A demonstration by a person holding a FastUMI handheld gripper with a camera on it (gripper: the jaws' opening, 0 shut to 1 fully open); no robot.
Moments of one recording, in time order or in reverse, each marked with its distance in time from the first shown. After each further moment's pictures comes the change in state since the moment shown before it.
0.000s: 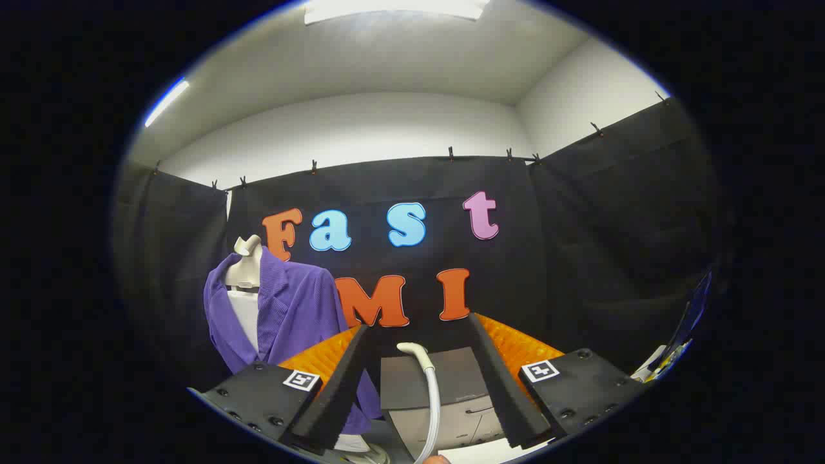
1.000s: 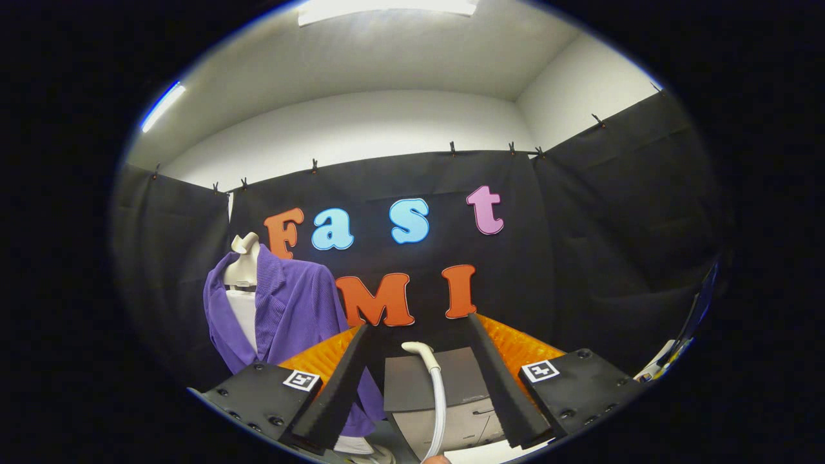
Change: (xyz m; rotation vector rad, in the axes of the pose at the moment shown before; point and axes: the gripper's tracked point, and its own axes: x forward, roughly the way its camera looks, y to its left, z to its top) arm 0.023 0.000 -0.015 0.023 0.012 0.007
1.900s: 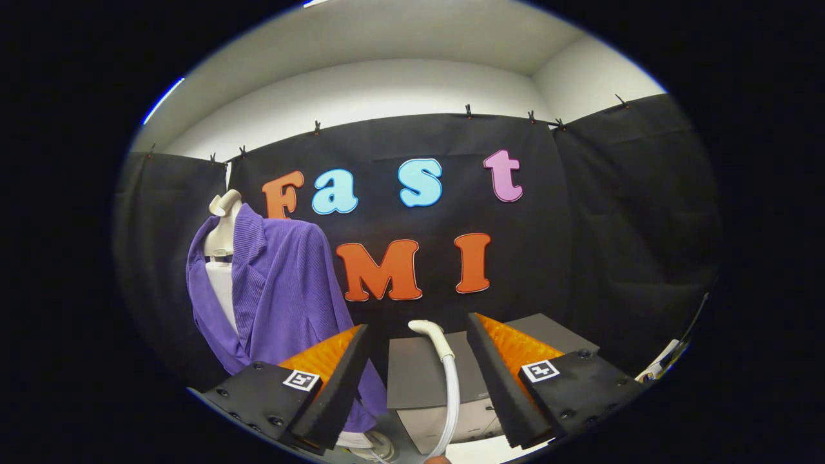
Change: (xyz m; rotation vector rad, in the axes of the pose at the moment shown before) arm 0.105 0.027 -0.067 -0.039 0.163 0.024
